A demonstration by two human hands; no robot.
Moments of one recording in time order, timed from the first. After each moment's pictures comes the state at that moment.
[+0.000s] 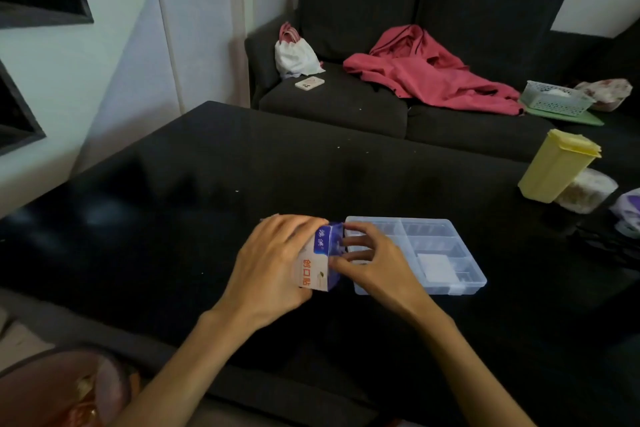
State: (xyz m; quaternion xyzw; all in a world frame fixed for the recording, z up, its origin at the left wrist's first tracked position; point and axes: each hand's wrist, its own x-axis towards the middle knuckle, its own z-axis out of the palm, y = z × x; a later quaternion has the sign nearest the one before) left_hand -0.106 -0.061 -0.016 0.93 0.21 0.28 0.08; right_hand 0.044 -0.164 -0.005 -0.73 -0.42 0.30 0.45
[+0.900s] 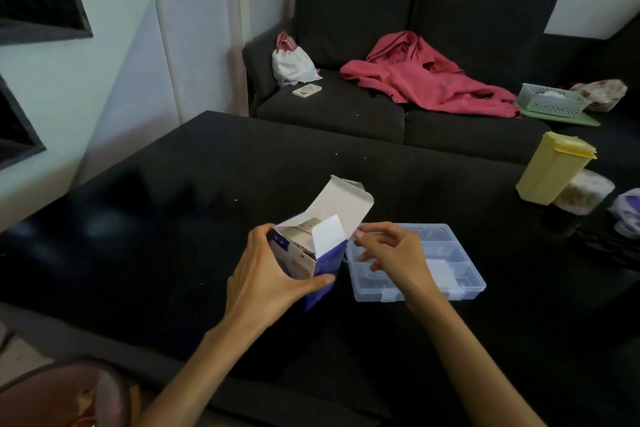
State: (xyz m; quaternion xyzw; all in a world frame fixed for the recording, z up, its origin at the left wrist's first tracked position) left_hand -0.097 -0.063 -0.027 0.78 0.45 0.25 0.36; right_hand 0.064 -0.157 -0.002 -0.73 -0.30 0.24 0.57
